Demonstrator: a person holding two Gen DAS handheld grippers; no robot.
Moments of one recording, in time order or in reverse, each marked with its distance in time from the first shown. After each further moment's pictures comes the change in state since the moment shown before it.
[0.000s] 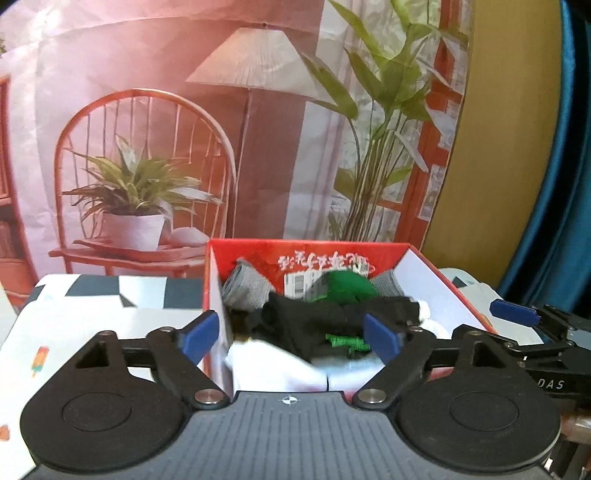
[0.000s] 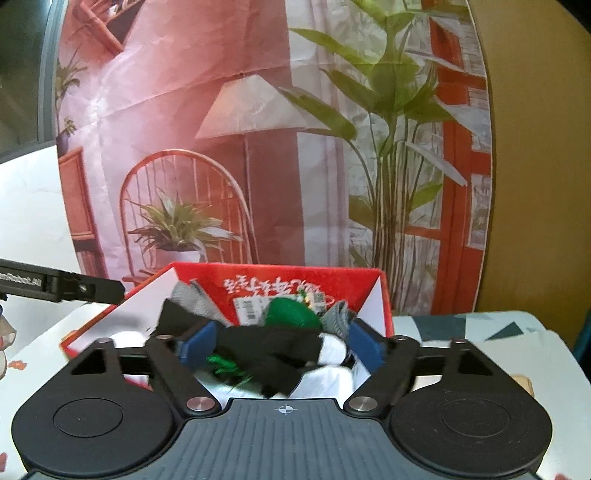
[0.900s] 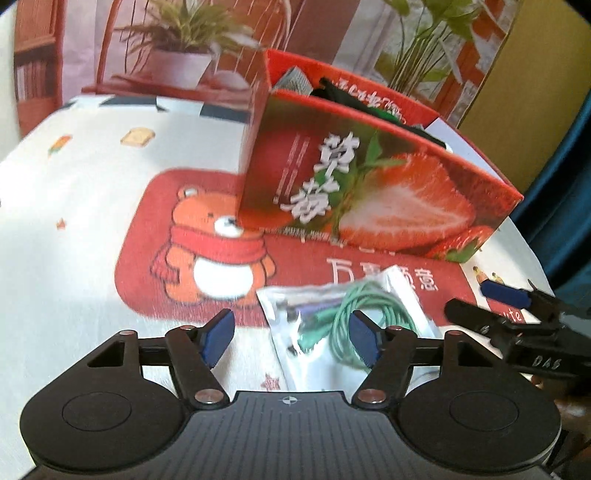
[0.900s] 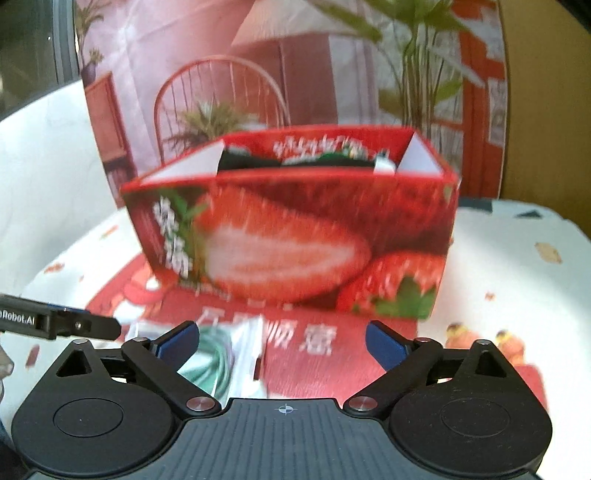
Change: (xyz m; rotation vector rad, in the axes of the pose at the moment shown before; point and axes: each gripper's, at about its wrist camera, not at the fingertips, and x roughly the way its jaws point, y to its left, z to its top) left arm -0.014 0.026 -0.149 -0.216 0.287 -0.008; right arm -0.033 0.040 -0.115 0.003 0.255 0.076
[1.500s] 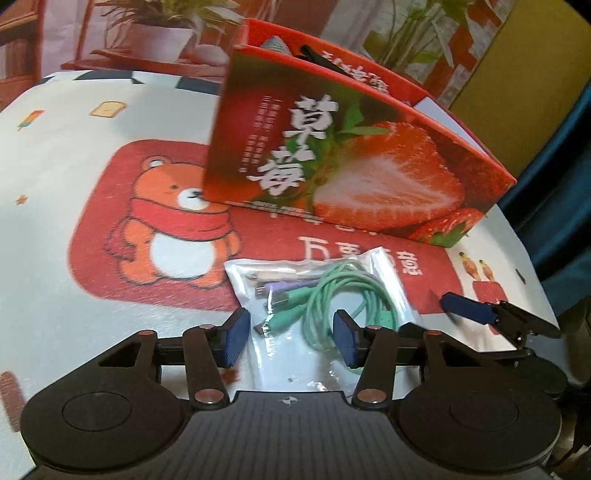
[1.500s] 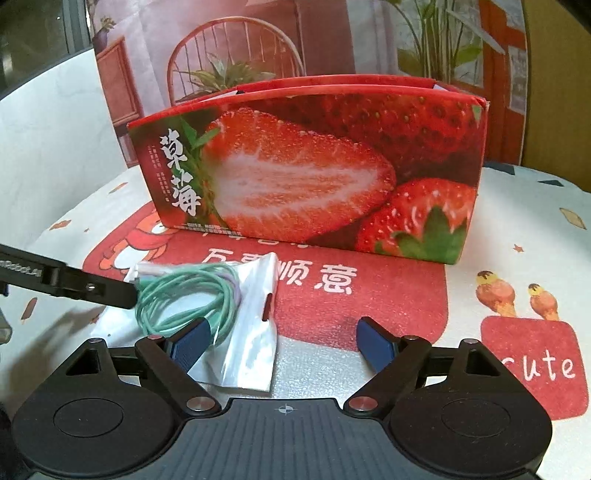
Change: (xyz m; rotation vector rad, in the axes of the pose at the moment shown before) left arm 0.022 -0.018 -0.006 -0.007 0.049 -0.064; right arm 0.020 0.001 -0.026 -0.022 0.073 0.039
